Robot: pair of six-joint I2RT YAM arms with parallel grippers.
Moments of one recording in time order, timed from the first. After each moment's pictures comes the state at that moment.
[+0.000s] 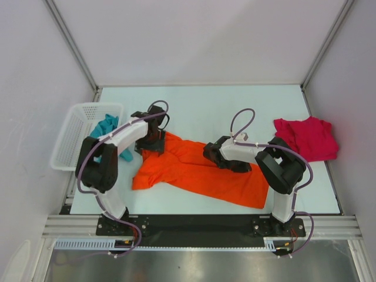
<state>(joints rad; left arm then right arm) -0.39 1.79 1.28 -0.90 -0.23 -0.35 0.79 1.87 1.14 -1.17 0.84 1.14</state>
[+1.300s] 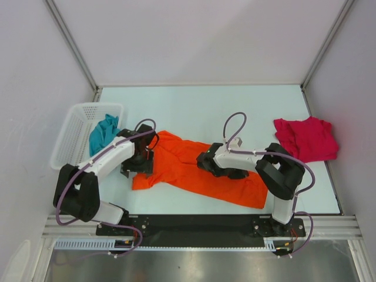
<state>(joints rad) -0.40 1.43 0.96 -1.08 -0.23 -0.42 0.94 1.84 1.16 -1.32 0.81 1.22</state>
